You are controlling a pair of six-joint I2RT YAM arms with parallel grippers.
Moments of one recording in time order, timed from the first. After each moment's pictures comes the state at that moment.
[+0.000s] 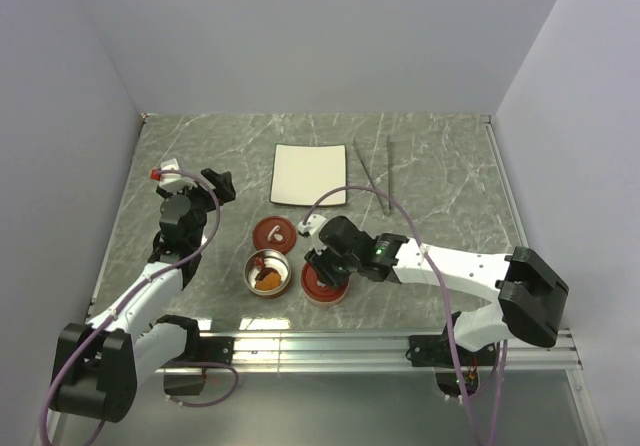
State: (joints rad) left arm -0.17 1.00 0.41 0.53 -0.20 -0.44; right arm 1.03 1.40 0.86 -0.35 -0.02 0.14
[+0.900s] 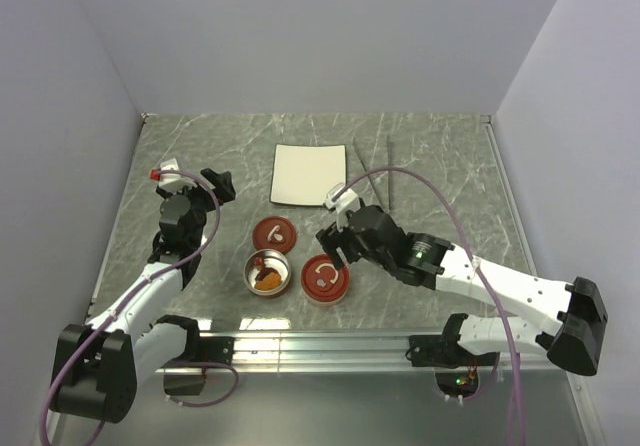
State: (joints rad) left arm -0.17 1.00 0.41 0.53 -0.20 -0.44; right arm 1.03 1.14 0.88 -0.36 0.23 0.12
